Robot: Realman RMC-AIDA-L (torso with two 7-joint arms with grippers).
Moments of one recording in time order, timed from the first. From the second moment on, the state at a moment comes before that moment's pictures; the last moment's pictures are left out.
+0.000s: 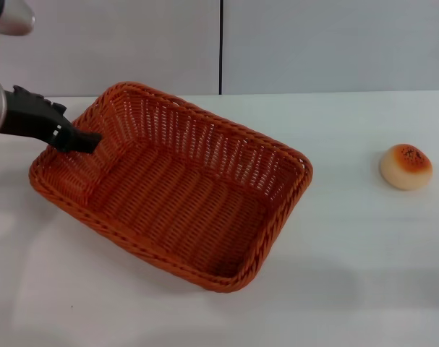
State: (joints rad) left arm -0.32 -2.07 1.33 1.70 2.63 1.41 -2.50; right arm 0.33 2.08 -0.50 0.01 -0.83 -1.73 0.37
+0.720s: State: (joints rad) left arm -0.37 -2.07 1.41 1.50 2.65 1.23 -2.54; right arm 0.33 2.08 -0.51 0.01 -0.83 -1.73 0.37
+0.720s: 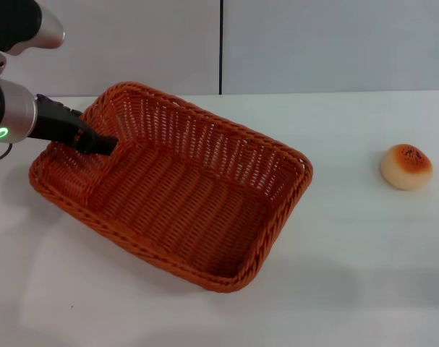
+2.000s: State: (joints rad) left arm -0.46 -2.07 1.34 1.43 2.74 1.35 -2.57; right arm 0.35 2.08 -0.51 0.01 -0.83 -1.68 0.37
